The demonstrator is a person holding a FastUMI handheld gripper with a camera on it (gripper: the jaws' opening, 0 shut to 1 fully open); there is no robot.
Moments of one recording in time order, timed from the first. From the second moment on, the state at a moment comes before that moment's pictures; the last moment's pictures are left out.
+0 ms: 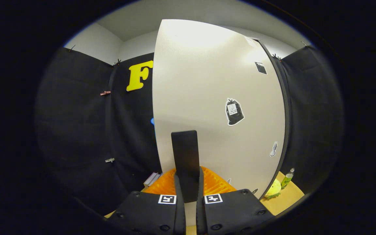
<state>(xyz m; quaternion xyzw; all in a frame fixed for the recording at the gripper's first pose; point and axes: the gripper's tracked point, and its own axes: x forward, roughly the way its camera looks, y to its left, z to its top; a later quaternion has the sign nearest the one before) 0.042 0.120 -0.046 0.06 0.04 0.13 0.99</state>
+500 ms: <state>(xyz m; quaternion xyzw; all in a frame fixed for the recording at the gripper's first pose) -0.020 0.034 -0.038 0.06 0.03 0.12 0.99</state>
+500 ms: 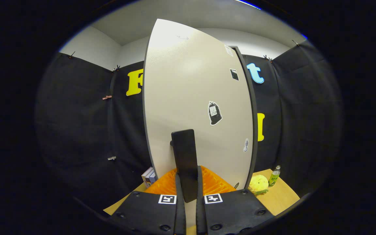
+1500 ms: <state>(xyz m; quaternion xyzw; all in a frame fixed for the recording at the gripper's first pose) -0.041 -0.149 -0.028 0.06 0.03 0.00 1.00</state>
